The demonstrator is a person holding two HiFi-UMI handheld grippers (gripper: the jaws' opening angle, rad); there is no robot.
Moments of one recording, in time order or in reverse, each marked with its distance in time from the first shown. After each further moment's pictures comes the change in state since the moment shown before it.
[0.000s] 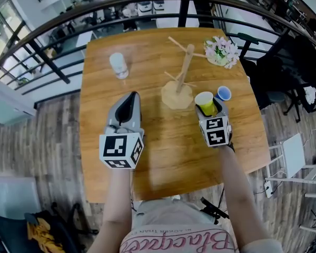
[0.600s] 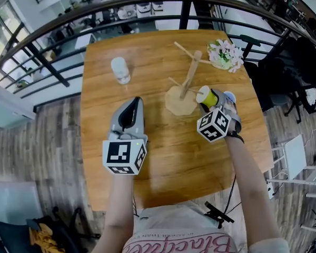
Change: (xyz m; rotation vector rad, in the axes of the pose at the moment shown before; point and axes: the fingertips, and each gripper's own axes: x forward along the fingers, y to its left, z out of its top) left arm 0.013 0.013 -0.012 0.006 0.014 -0.021; right arm 0.044 -0.007 0.020 -0.567 0.160 -0.046
